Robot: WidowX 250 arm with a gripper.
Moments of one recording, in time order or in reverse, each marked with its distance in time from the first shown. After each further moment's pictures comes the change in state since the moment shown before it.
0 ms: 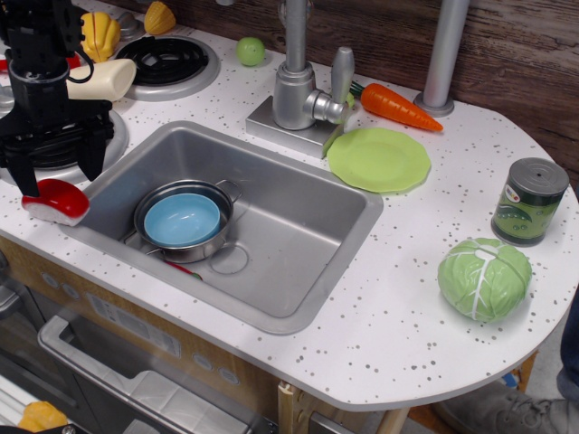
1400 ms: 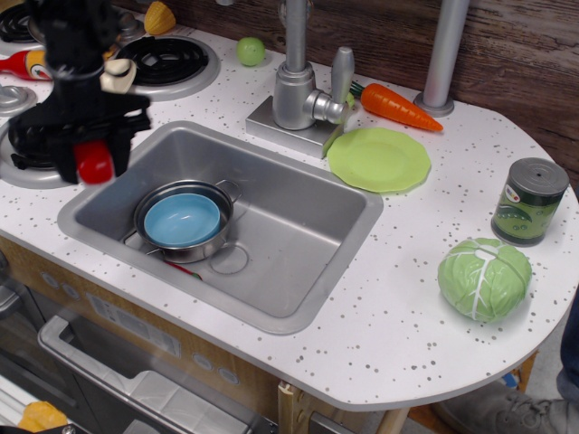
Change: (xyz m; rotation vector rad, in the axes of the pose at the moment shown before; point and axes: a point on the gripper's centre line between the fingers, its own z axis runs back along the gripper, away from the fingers) arm -0.033 -0.025 0.033 -0.045 -0.078 -0.277
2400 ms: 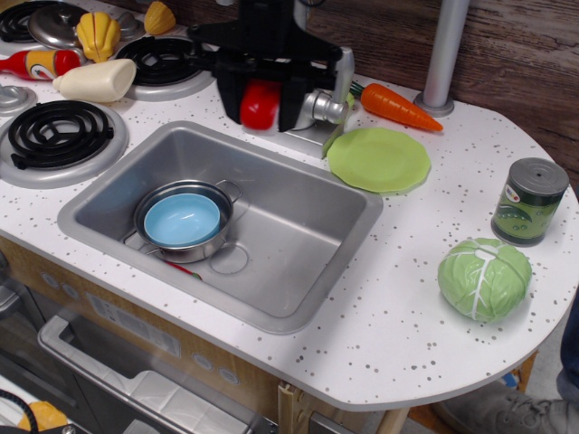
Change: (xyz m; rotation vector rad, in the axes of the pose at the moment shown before) arm -0.039 -0.127 0.080 -0.171 -0.020 -0.571
